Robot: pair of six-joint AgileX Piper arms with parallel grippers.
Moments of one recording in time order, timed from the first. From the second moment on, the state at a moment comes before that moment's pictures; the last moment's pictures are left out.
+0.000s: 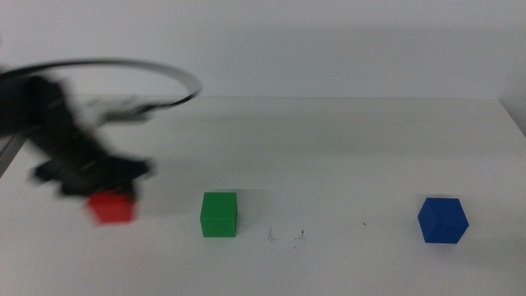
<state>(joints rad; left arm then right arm) -0.15 1.63 -1.03 -0.03 0.80 -0.16 0.01 0.01 0.00 0.06 0.06 0.02</state>
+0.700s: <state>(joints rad) -0.77 2.12 -1.66 0.13 0.99 -0.77 0.01 0.01 0.00 0.06 0.06 0.02</state>
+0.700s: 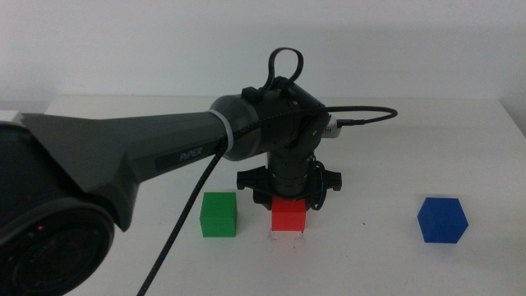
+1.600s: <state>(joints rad) -0.75 2.16 -1.66 0.12 0.97 -0.75 0.01 0.01 0.00 0.06 0.06 0.02</state>
